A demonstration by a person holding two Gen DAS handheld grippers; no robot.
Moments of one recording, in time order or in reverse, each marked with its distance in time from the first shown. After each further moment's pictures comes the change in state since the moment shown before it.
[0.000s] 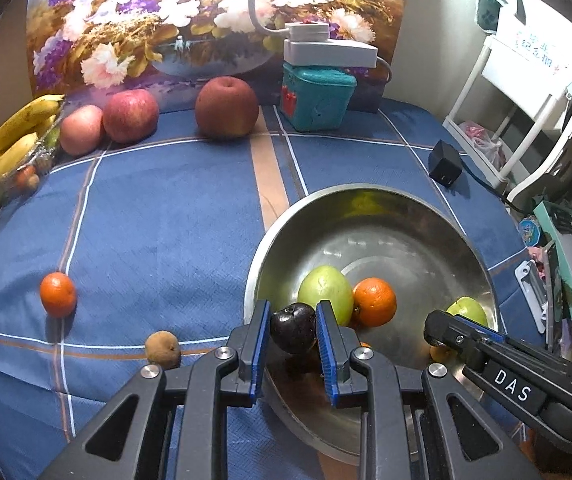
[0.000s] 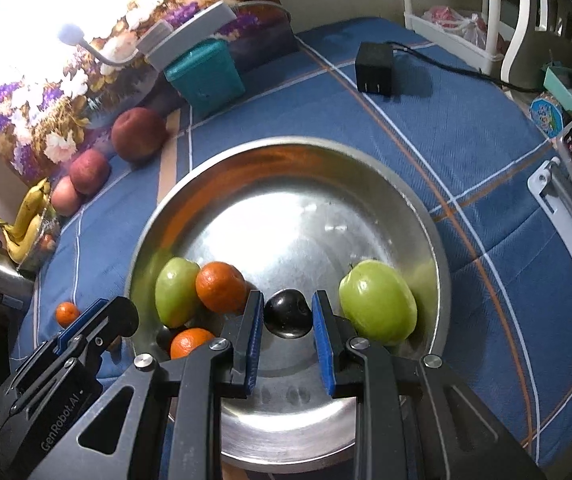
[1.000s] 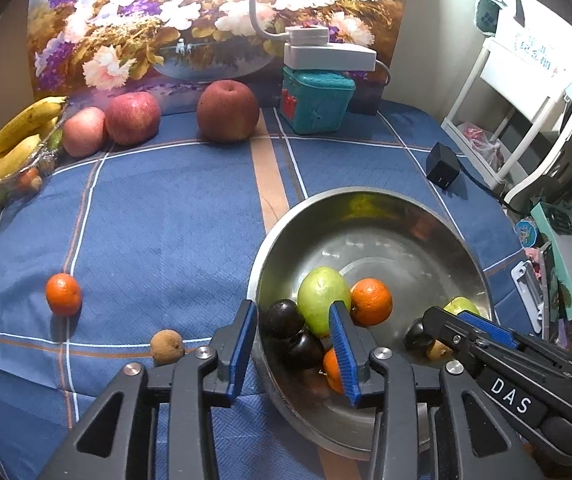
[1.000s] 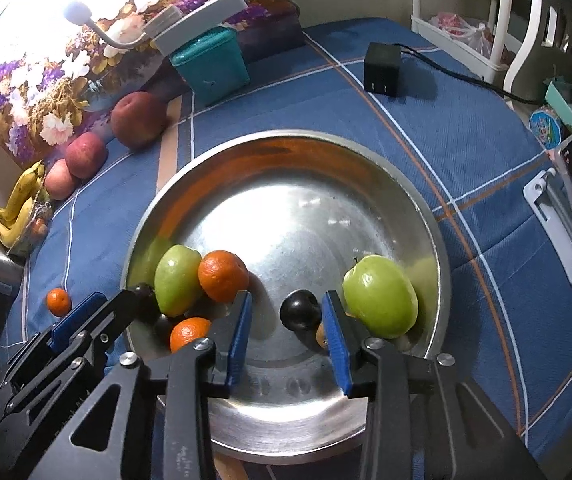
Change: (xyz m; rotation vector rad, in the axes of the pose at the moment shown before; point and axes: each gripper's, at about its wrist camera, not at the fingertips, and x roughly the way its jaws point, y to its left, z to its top) left arm -0.008 -0.002 0.003 -0.009 -0.006 -0.010; right arm 0.001 0.008 -0.001 -0.050 0.010 -0.032
